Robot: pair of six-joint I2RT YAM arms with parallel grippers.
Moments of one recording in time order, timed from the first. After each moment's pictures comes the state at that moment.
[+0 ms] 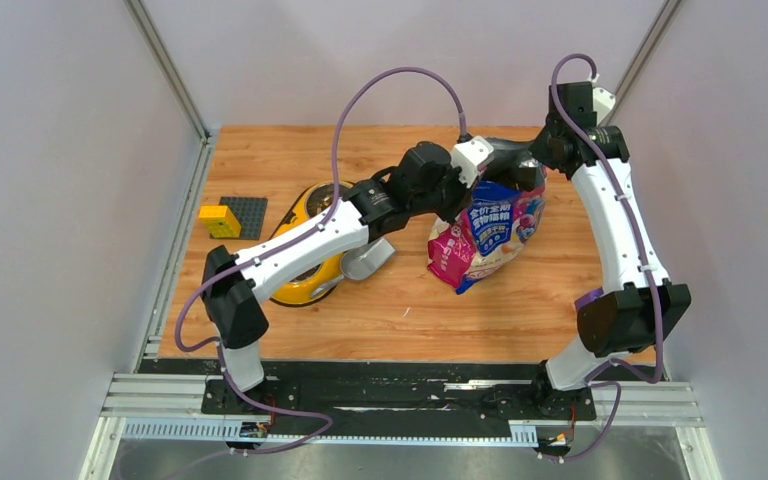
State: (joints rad) left arm -0.95 1.80 1.77 -0.37 0.03 -0.04; right arm 0.12 1.61 1.81 -0.93 0.34 0.64
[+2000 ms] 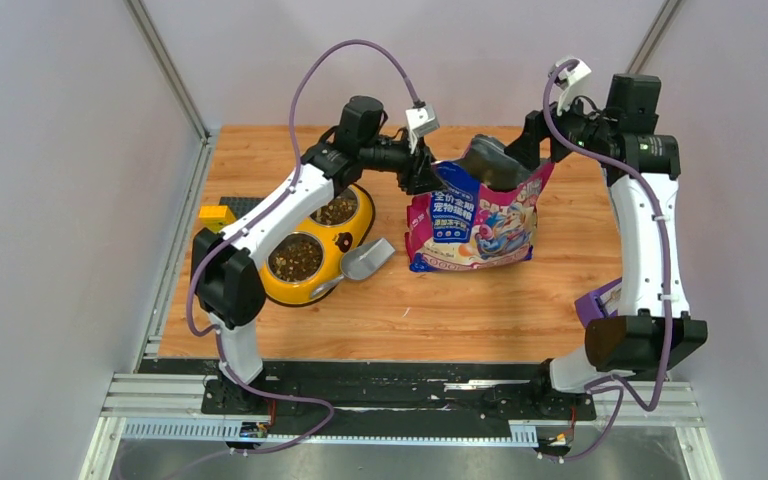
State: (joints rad) left arm -0.60 1.85 1.79 -0.29 0.85 0.12; right arm -0.05 1.49 1.83 -0.83 -0.70 -0.32
